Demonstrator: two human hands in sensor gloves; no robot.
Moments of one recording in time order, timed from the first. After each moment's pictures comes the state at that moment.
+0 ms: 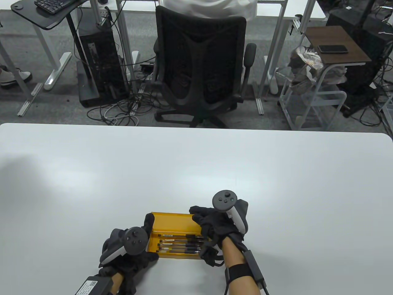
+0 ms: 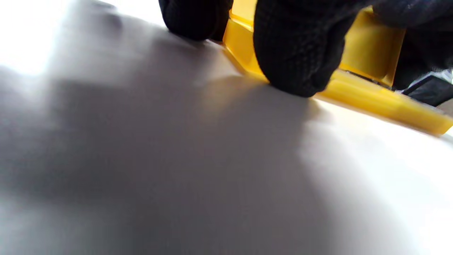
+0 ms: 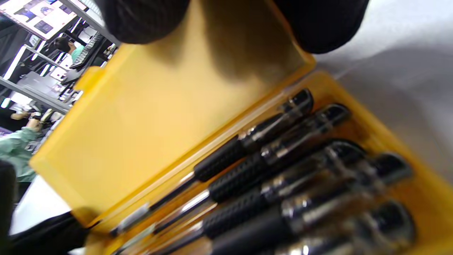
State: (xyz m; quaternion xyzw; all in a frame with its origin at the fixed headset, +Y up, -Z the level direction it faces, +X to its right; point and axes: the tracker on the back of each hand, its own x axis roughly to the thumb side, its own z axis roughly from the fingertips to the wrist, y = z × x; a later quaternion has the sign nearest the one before) left_hand -0.208 -0.784 -0.282 -0.16 -0.15 0.13 0.97; right_hand 0.061 -0.756 -0.358 -0.05 0.19 0.92 0.35
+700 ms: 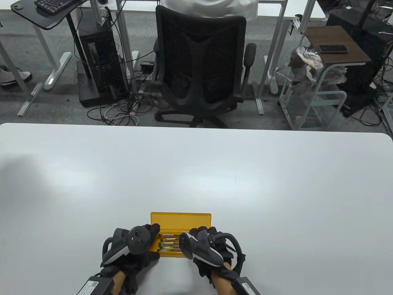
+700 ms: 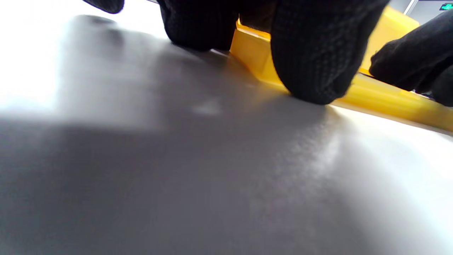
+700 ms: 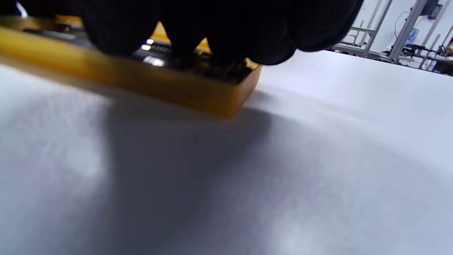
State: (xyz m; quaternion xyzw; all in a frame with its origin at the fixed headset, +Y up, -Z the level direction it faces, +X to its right) left_hand -0.205 -0.782 -0.284 -0.14 -0.13 0.12 0.97; right_hand 0.005 -0.759 -0.273 0.14 0.05 0.99 -0.08
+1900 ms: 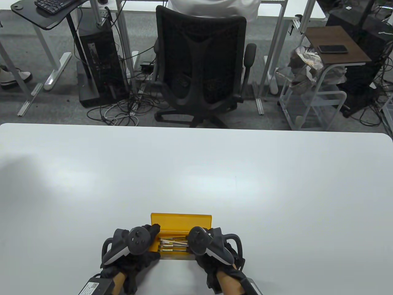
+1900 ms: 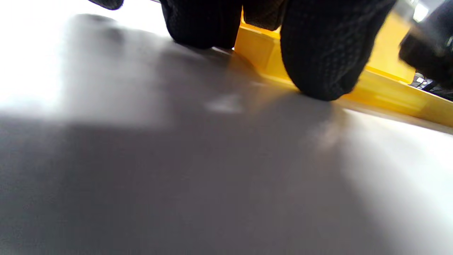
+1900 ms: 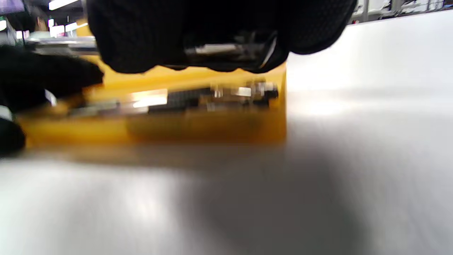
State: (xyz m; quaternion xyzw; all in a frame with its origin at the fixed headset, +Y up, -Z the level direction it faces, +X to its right) left_hand -0.206 -0.782 -0.283 -0.15 -0.13 0.12 0.97; right_hand 0.032 -0.741 -0.281 0.11 0.03 0.99 0.11
